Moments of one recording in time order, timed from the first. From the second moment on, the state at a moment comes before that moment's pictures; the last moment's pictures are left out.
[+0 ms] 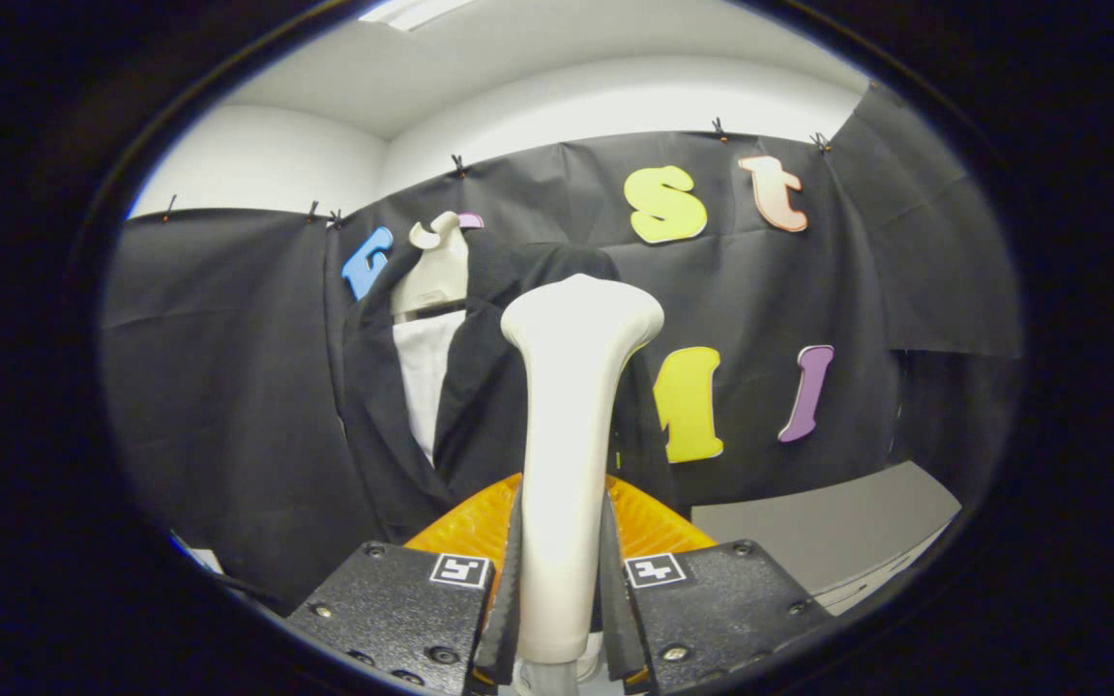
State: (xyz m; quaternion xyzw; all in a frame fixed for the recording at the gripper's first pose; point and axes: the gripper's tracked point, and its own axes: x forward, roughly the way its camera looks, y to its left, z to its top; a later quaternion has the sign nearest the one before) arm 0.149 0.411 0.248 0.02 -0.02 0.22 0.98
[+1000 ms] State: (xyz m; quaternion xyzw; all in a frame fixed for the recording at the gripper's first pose) arm 0.166 0.462 0.145 -0.02 0.08 0.22 0.97
